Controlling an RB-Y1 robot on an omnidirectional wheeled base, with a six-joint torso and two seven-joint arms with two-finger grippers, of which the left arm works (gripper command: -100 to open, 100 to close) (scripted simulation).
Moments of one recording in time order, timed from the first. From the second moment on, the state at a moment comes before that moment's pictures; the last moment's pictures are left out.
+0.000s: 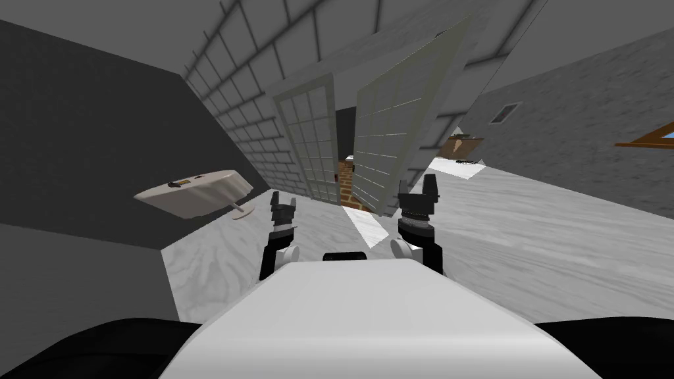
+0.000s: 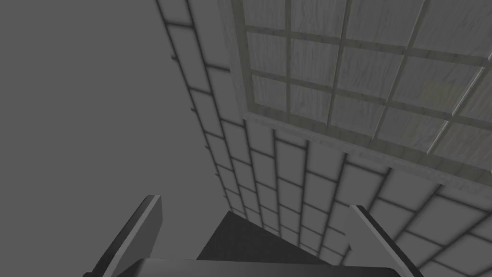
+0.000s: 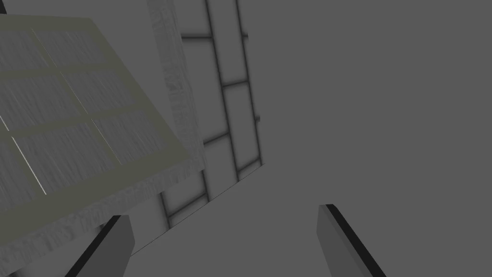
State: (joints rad) arm 0.52 0.05 0.00 -2.24 0.10 -0.37 0.06
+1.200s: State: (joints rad) arm 0.44 0.08 -0.01 -2.00 0.21 -0.47 0.24
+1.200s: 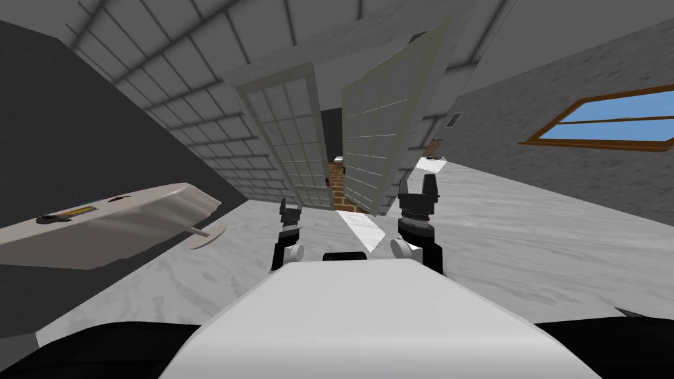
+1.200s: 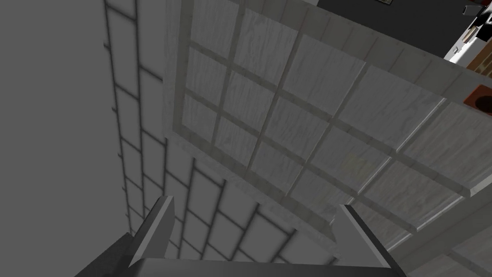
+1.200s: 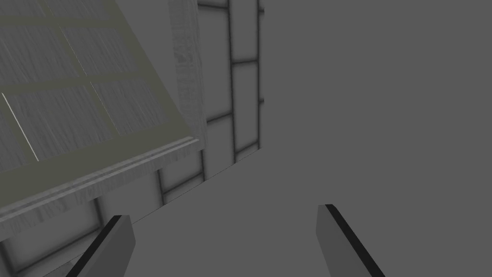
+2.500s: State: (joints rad) arm 0.36 0.10 -0.02 -1.73 0.33 -0.58 0.43
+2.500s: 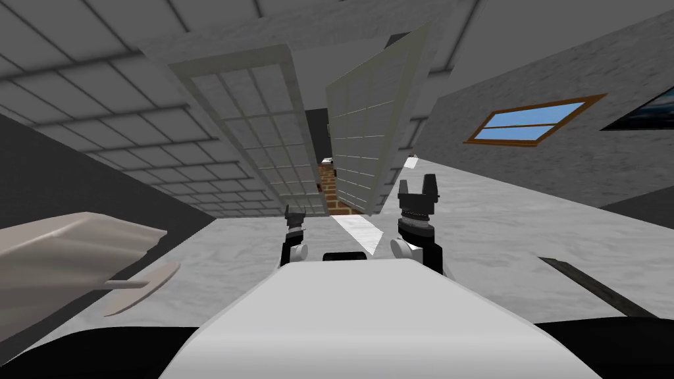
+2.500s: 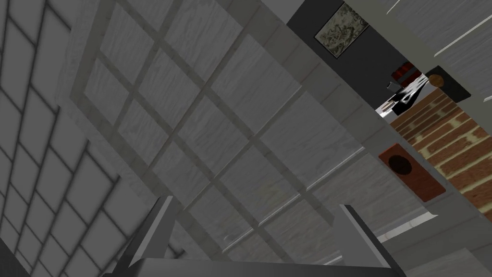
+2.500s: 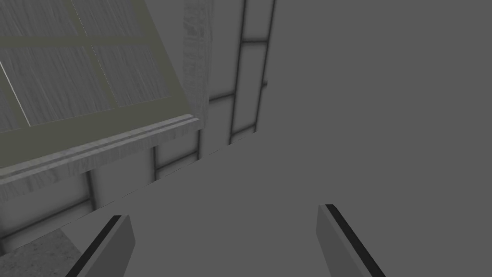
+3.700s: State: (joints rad) arm 0.26 0.09 -0.04 -1.45 0.46 -0.69 0.63
